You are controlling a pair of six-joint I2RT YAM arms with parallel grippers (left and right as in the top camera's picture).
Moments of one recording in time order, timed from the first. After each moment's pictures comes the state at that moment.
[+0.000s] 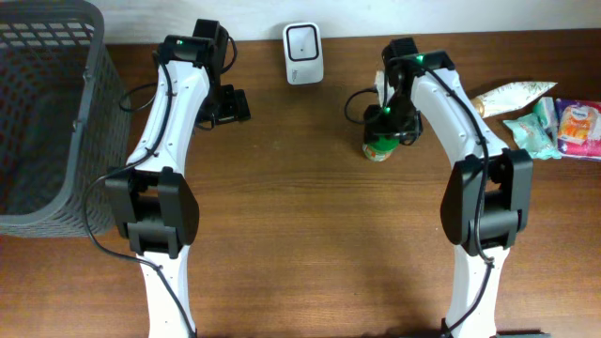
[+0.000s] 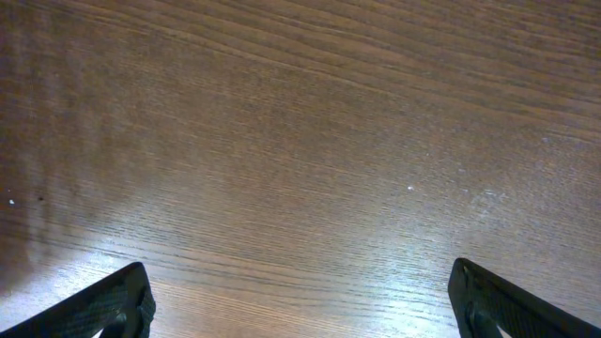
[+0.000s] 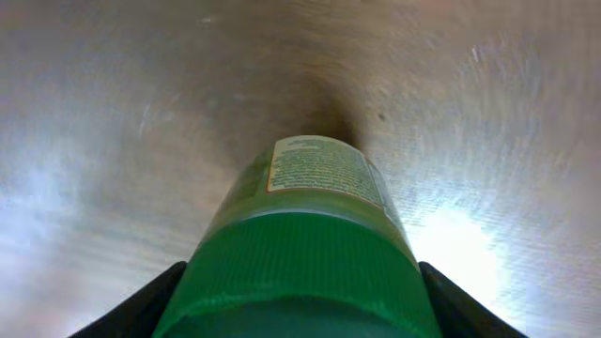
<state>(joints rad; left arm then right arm) -0.16 2.30 2.22 -1.39 -0.09 -0.39 0.16 2.22 1.94 -1.23 -0.12 -0.01</state>
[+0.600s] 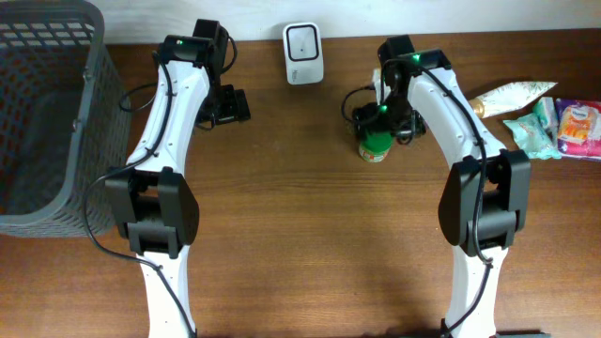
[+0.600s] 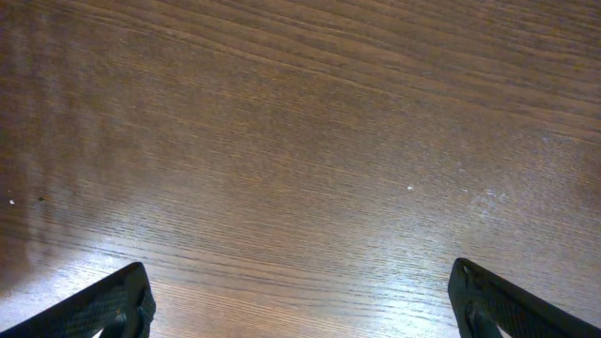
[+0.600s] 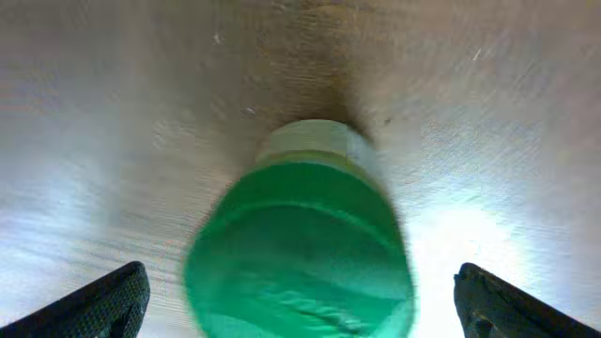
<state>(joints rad) -0.16 2.30 2.22 -1.39 -0.09 -0.39 0.18 2.22 1.95 -1.21 -0.13 0.16</state>
